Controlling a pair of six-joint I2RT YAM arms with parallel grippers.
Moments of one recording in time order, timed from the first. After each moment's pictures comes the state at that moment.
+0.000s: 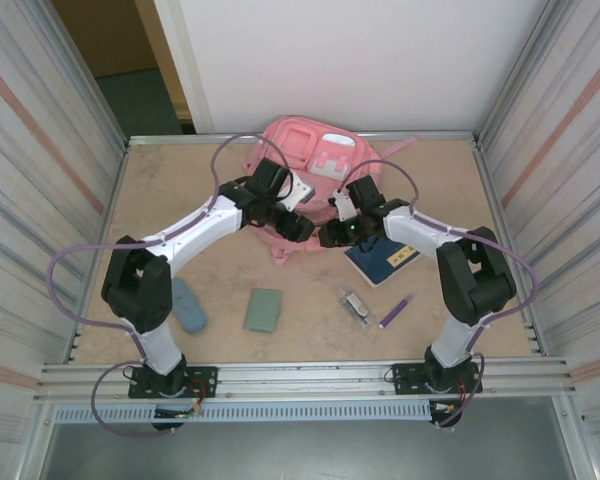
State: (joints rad) left arm -0.61 1.74 1.40 -0.65 0.25 0.07; right arm 0.47 1.75 1.13 -0.43 -0.38 0.23
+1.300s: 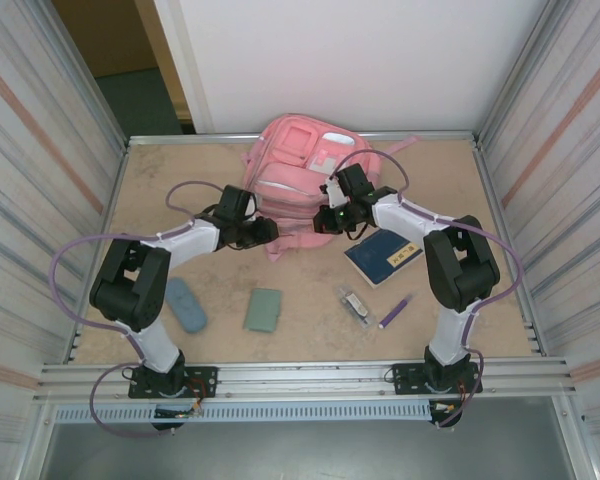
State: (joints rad) left arm -0.42 1.72 1.00 -0.19 0.31 -0.59; right arm 0.49 1.86 1.30 -0.44 -0.46 0.38
